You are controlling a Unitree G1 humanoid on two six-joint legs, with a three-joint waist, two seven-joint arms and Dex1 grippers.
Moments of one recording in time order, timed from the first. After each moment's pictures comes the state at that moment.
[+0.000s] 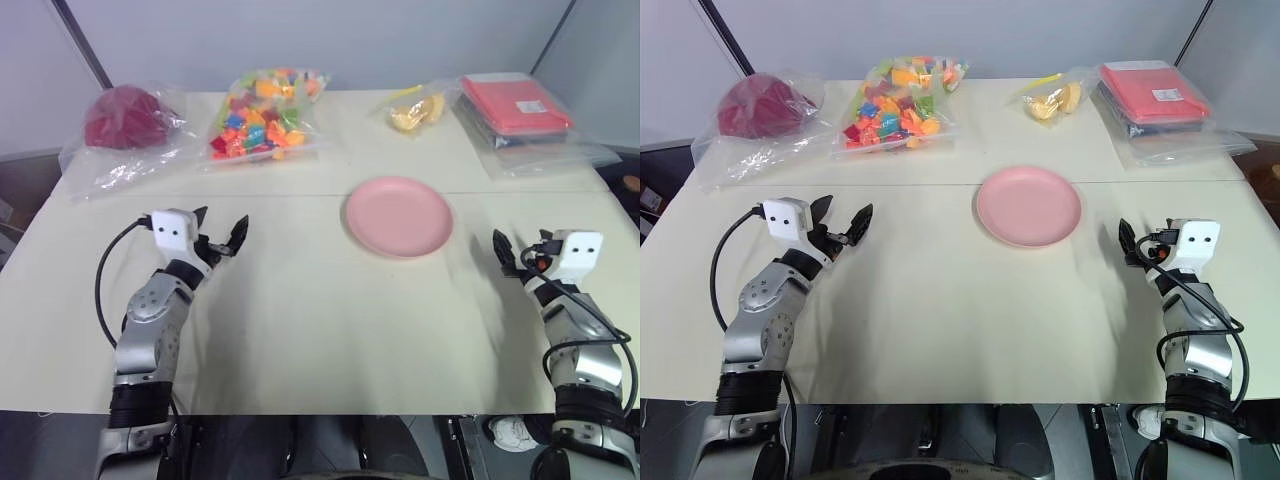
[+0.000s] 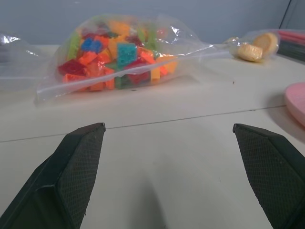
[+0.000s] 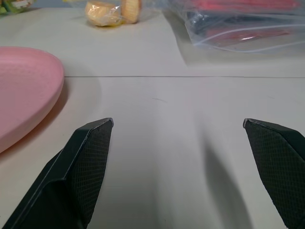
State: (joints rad) left arm -0.23 0.29 0.18 -0.04 -0.34 0.18 -0.37; right arm -0.22 -0.49 -0.41 0.33 0.33 0.02 0.39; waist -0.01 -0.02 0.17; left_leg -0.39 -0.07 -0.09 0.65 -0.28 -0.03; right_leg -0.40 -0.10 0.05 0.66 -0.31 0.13
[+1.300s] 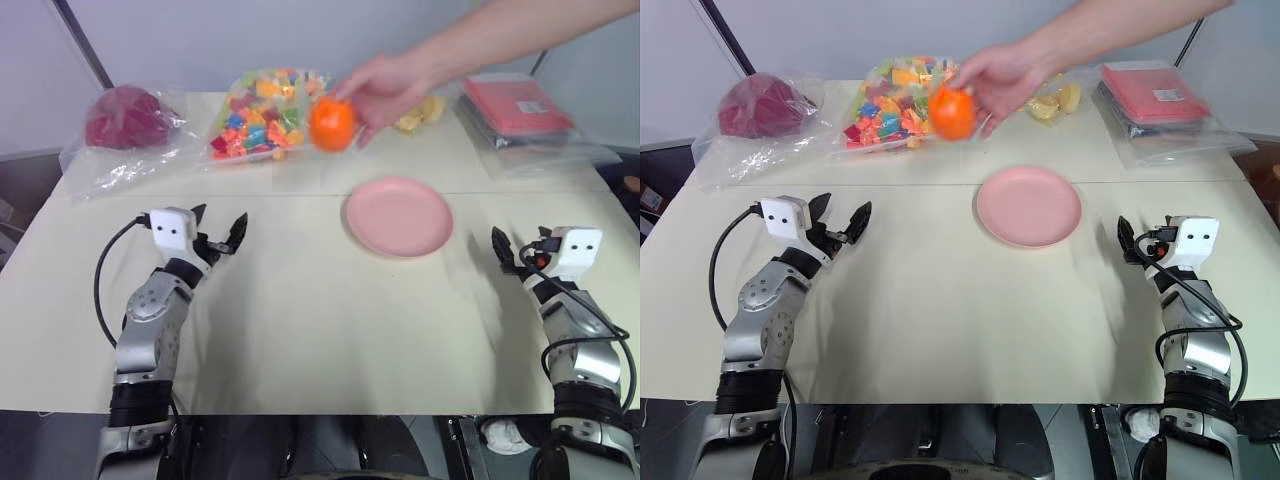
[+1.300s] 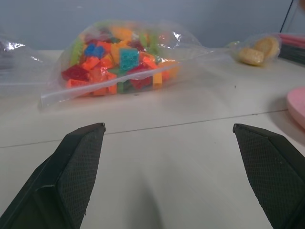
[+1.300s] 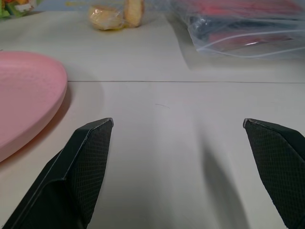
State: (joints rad) left arm -0.24 0.29 0.18 -0.03 -0.34 0.17 -0.37; right arm -0.24 -0.49 -0.40 0.33 0.33 0.02 0.38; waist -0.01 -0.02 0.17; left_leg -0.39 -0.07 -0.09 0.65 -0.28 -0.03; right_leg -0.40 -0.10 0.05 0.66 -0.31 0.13
